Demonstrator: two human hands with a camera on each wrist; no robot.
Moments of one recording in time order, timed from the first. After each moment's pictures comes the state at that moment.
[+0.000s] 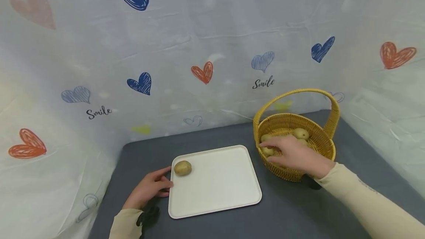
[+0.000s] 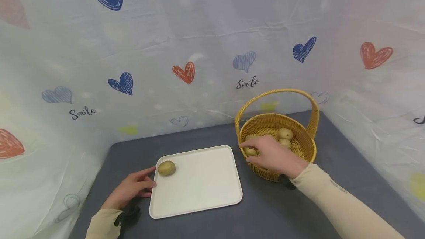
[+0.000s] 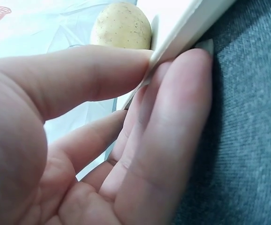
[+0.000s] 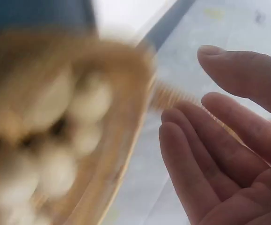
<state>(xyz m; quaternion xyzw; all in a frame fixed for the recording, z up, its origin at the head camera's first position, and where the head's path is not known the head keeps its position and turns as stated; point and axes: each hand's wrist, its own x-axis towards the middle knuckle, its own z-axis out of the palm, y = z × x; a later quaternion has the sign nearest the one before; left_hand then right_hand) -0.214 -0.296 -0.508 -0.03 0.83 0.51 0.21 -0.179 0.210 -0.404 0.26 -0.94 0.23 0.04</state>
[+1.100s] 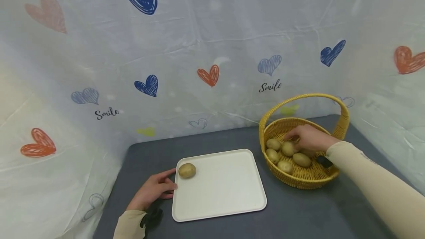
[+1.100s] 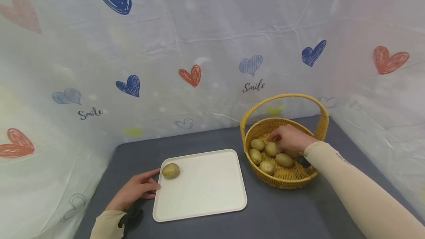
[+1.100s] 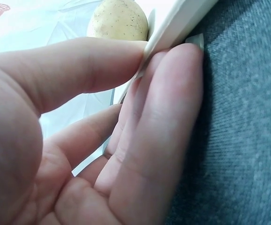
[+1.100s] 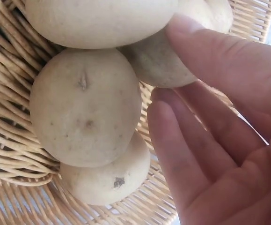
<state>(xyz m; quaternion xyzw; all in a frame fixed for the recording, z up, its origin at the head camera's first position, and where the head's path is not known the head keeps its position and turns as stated) -0.211 -0.299 -0.508 -0.03 0.83 0.52 0.21 -0.262 0.294 -0.431 0.19 -0.95 0.23 -0.11</state>
